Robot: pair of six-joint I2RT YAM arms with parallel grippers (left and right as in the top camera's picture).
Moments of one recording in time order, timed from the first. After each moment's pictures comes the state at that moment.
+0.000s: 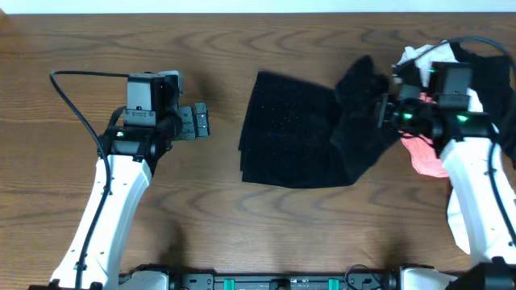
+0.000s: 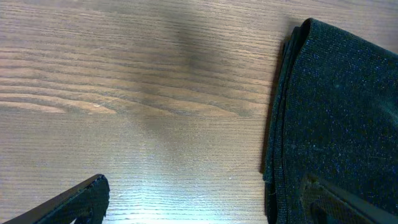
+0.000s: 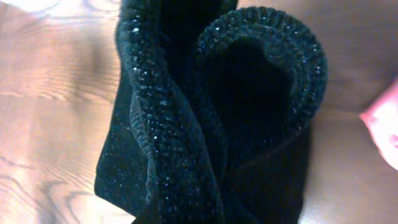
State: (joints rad) left arm -0.10 1.34 1.06 -0.65 0.10 -0.17; right arm -0.01 1.43 1.15 -0.67 -0.48 0.19
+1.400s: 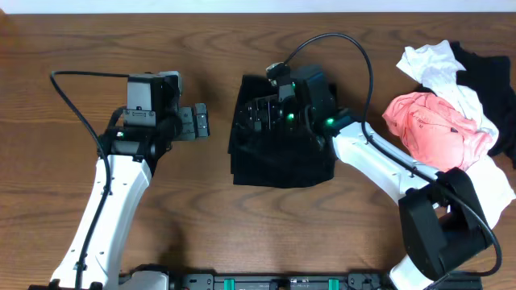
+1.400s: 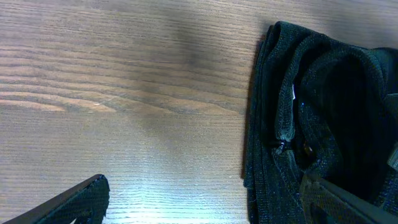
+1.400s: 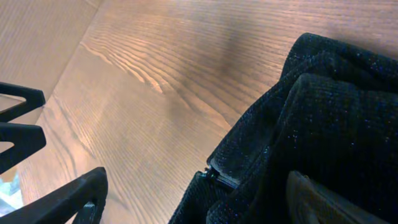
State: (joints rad) left arm -0.10 1.34 1.06 -0.65 0.09 -0.17; right arm 0.52 1.79 1.16 -0.02 -0.46 0.45
